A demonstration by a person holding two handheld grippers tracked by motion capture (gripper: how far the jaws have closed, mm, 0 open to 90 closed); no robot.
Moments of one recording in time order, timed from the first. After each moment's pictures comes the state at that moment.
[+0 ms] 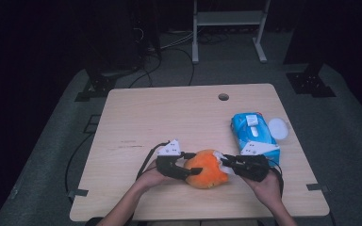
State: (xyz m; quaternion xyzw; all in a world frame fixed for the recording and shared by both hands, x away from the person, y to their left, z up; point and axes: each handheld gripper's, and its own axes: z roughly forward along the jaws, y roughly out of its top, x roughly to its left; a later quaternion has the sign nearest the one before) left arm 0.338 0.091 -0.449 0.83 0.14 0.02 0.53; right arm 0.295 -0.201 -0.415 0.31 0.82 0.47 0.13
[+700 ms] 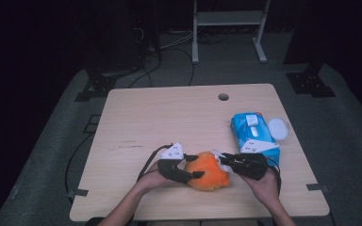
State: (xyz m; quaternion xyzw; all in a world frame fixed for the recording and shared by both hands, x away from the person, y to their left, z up) left arm 0.331 0.085 -0.448 0.84 0.12 0.02 0.53; right arm 0.300 -0.199 -0.415 0.32 0.81 0.48 0.12
